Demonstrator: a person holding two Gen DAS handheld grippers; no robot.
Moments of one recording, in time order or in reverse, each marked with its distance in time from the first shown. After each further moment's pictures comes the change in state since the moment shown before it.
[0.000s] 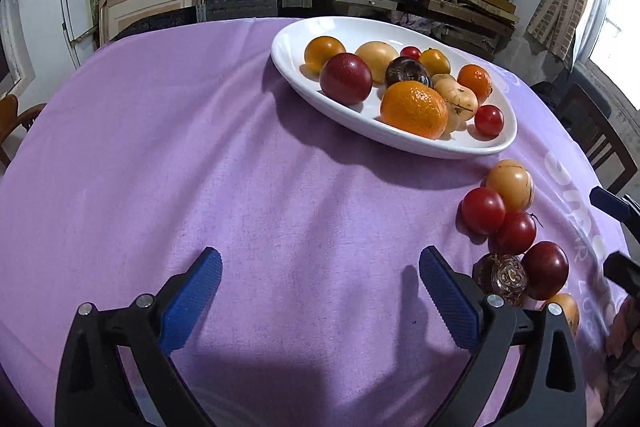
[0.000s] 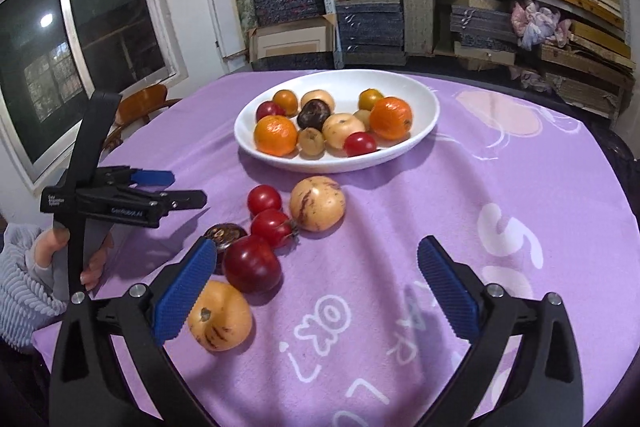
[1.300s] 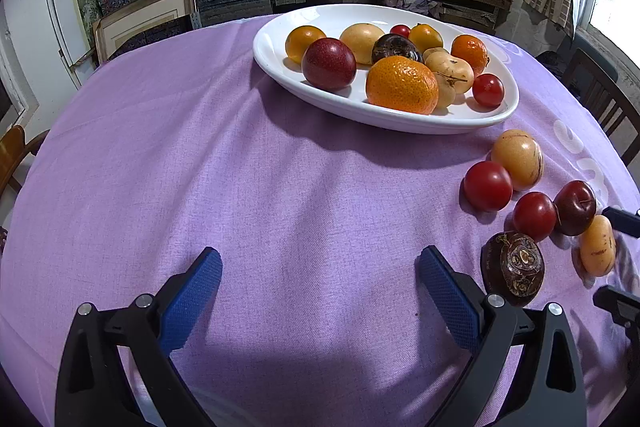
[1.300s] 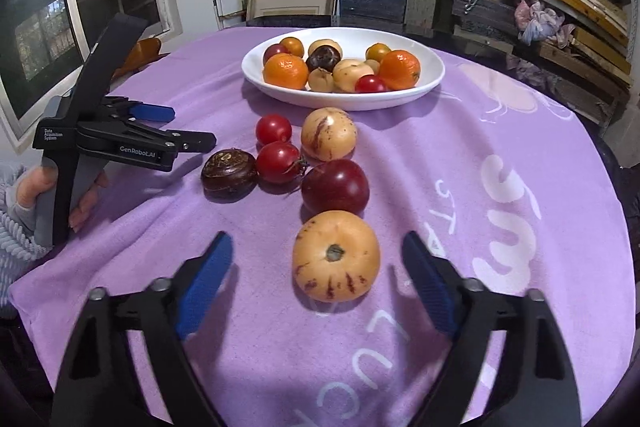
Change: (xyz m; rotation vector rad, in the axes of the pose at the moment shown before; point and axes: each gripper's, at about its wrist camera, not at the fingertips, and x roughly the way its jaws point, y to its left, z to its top) left arm 0.006 -0.016 0.000 0.091 0.026 0.062; right arm 0.002 0.017 -0.031 -0.057 0.127 -0.065
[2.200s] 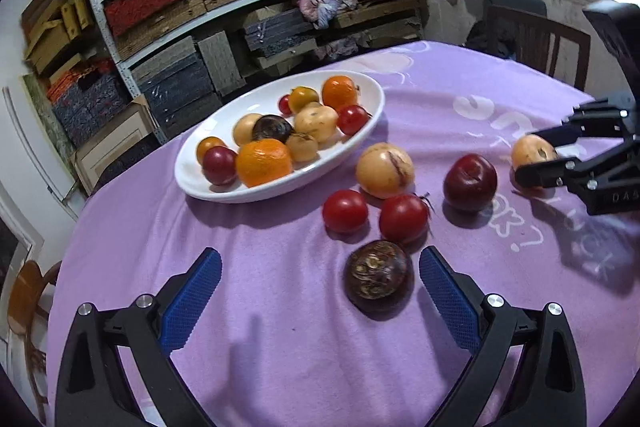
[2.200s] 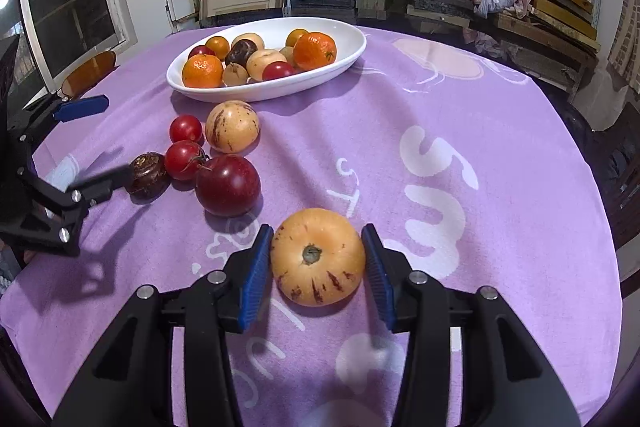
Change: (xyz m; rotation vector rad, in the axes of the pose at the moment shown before) left arm -0.042 -0.099 -0.023 0.396 -0.224 0.028; right arm -0.005 -0.057 -0.006 0.108 0.019 -0.119
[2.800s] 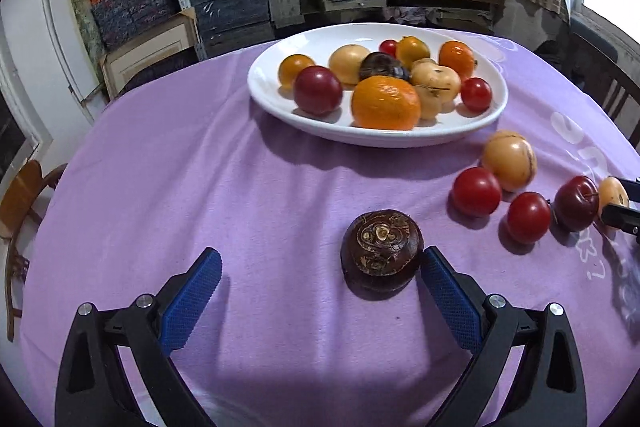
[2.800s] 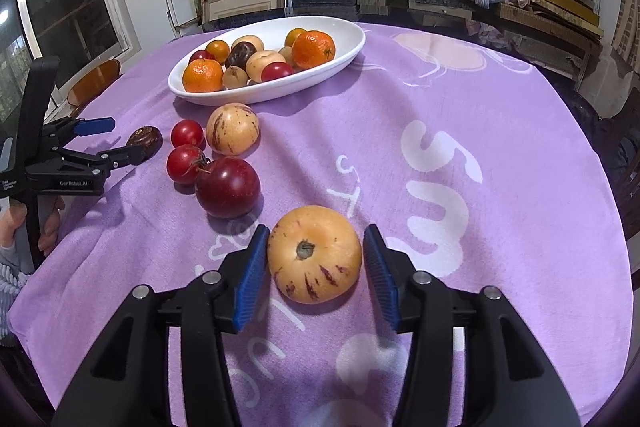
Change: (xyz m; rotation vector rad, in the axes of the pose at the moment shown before) left arm 0.034 0.083 -0.018 -0.316 0.167 0.059; right arm 0.001 -0.006 0.000 0.039 0.002 0.043
